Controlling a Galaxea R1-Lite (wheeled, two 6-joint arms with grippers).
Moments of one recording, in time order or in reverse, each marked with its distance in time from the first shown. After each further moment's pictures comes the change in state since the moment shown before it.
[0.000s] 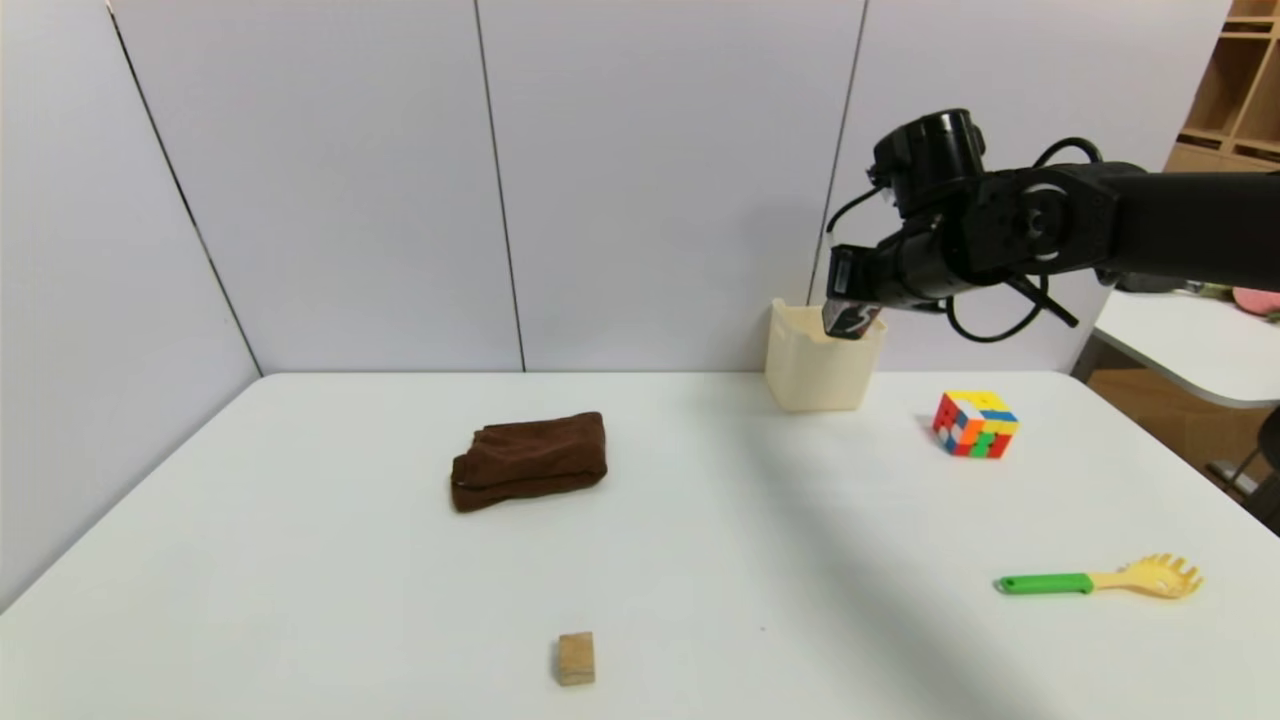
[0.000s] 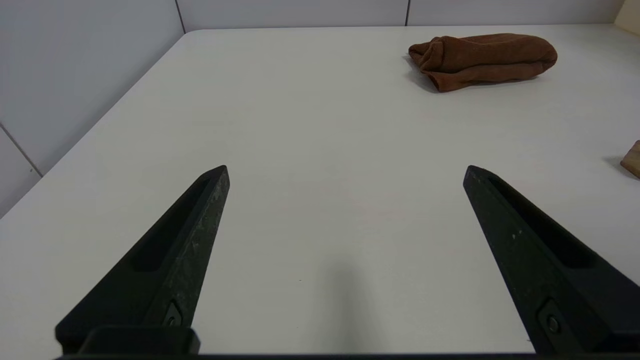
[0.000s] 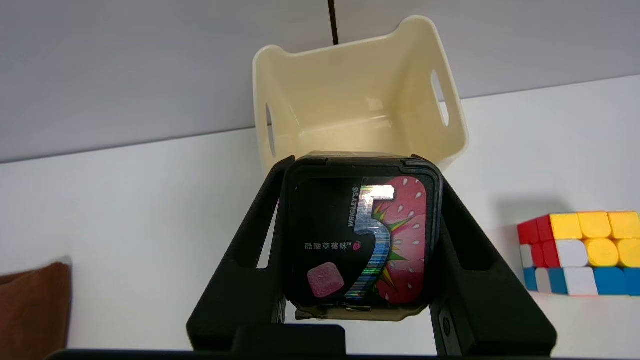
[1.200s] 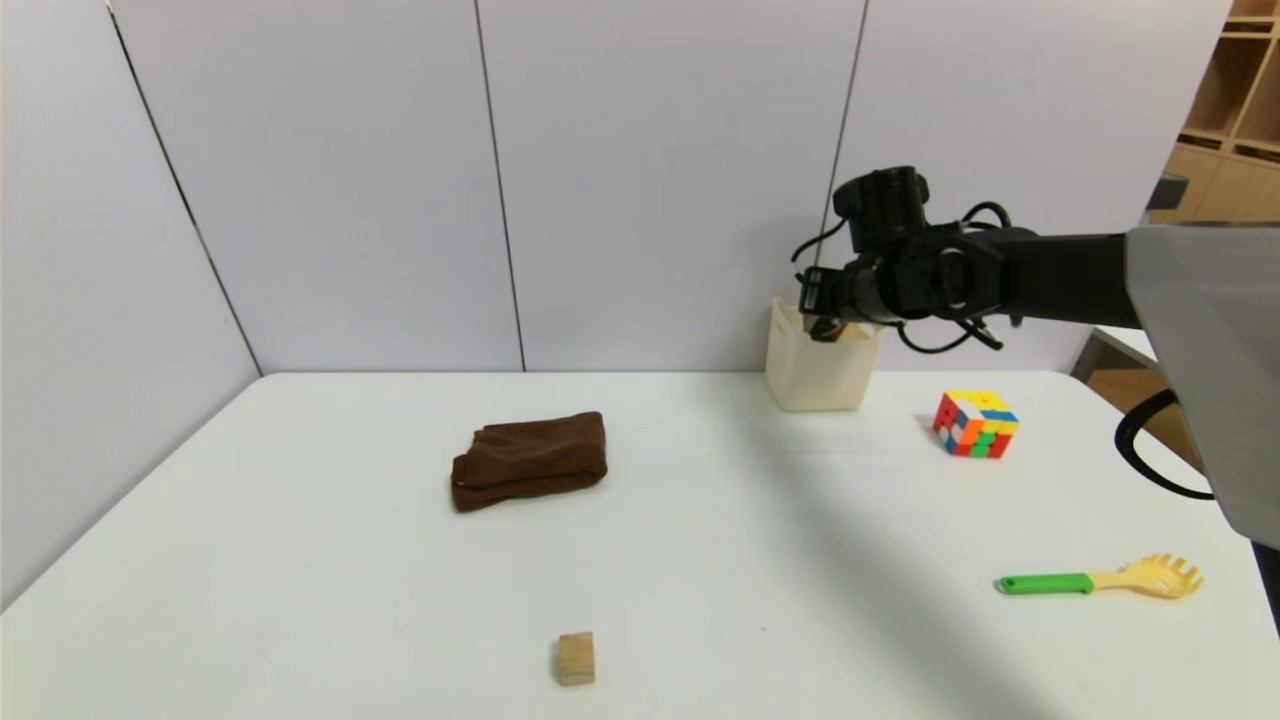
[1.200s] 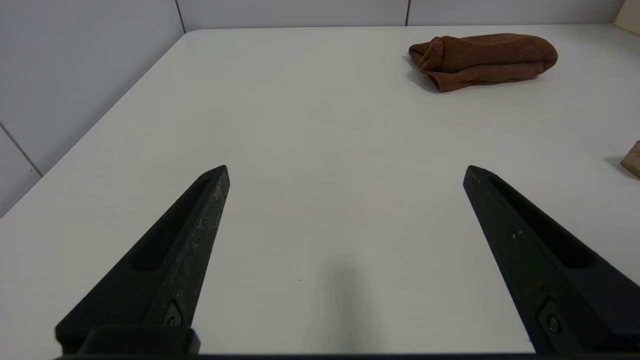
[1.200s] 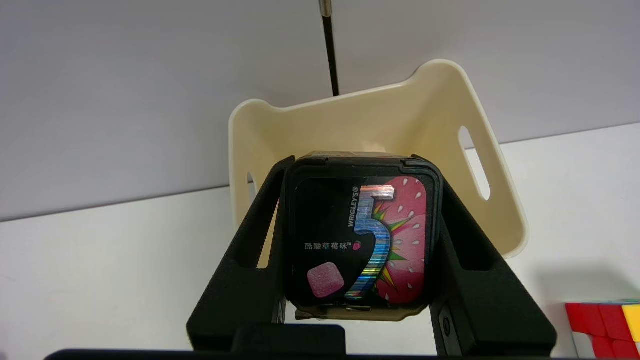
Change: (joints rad) left arm 0.000 0.000 0.000 0.000 0.000 0.000; right arm -0.014 0.169 -0.056 -0.179 -0.046 -0.019
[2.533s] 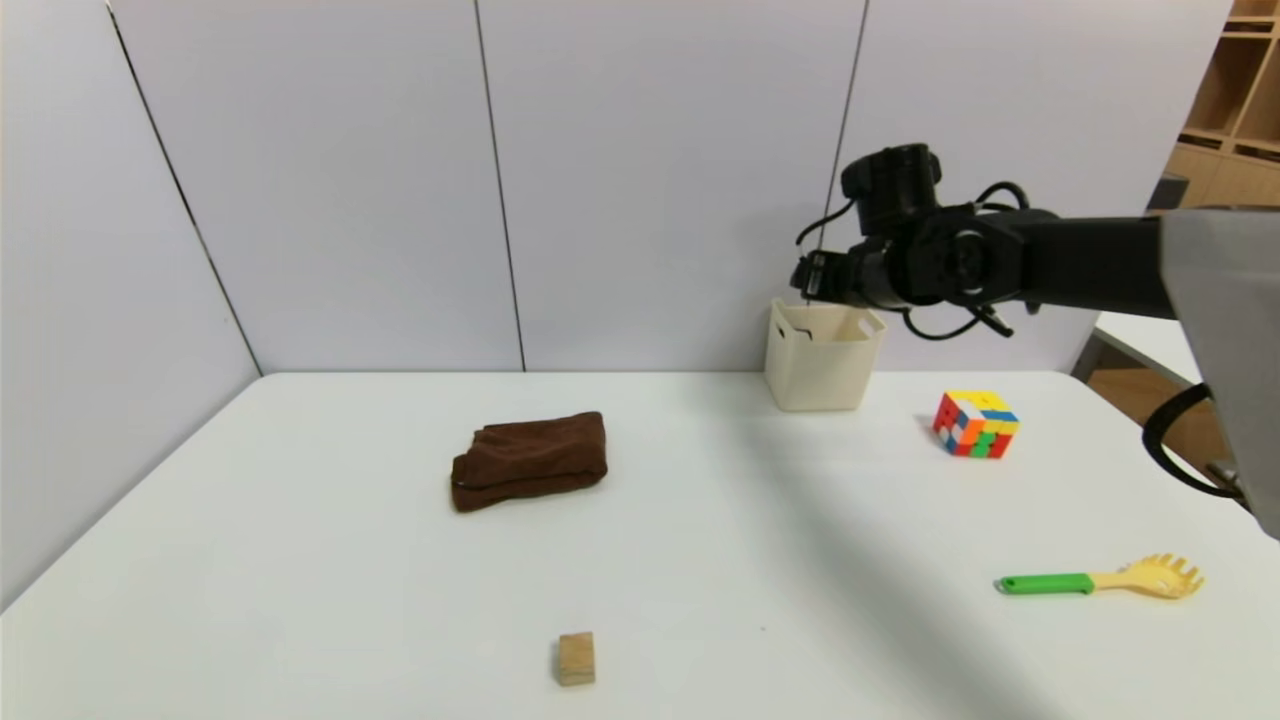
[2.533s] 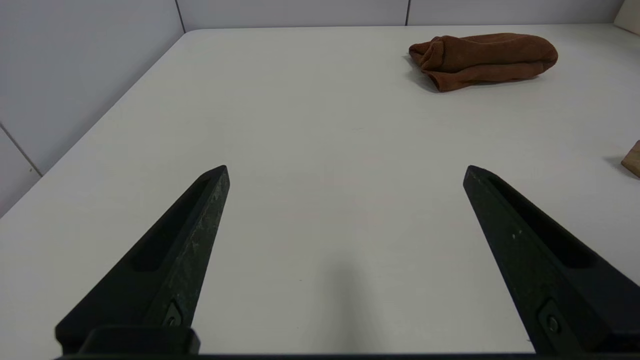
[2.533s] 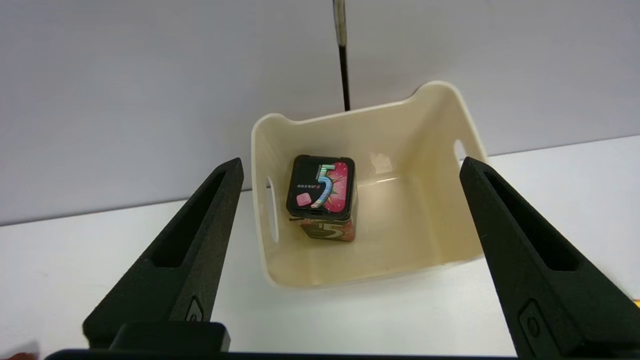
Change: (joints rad) left arm -0.001 0.000 0.000 0.000 0.000 0.000; right arm 0.010 -0.054 0.001 0.014 0.002 -0.005
